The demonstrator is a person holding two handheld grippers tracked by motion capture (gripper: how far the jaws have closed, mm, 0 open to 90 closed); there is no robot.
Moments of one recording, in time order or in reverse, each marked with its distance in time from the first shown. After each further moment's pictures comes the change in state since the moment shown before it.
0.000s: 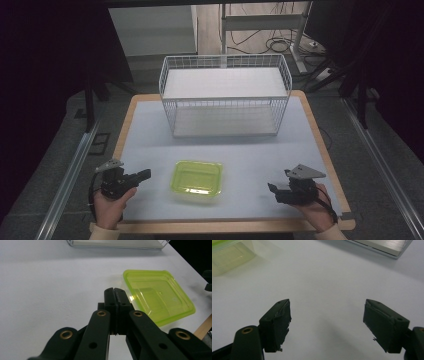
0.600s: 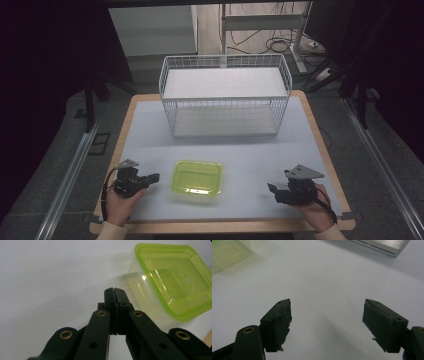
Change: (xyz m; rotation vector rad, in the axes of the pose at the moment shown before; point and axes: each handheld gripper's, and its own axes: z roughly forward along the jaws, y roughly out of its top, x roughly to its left) left arm 0.002 -0.007 0.038 0.140 0.015 0.022; right arm 0.002 0.000 0.001 0.012 -0.014 -0.003
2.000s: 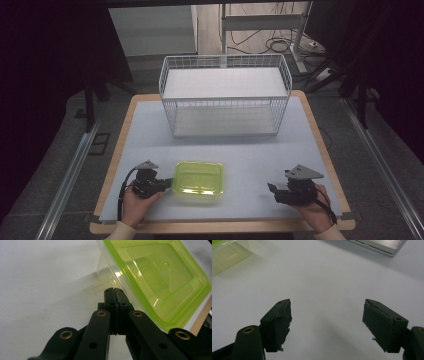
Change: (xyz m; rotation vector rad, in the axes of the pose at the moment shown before) left arm -0.031 0.004 0.033 0.076 -0.109 0.058; right arm 0.002 0.001 -0.001 0.004 -0.021 0.001
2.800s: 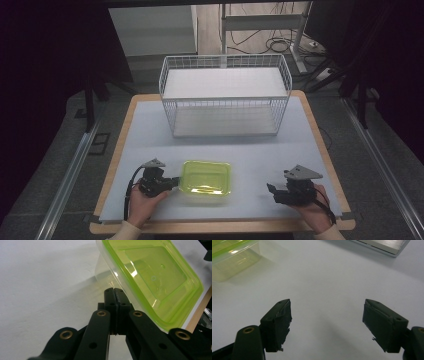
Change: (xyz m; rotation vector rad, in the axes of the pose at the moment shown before) left arm -0.014 0.010 0.010 0.002 -0.018 0.016; right arm 0.002 0.001 0.000 0.002 0.006 -0.002
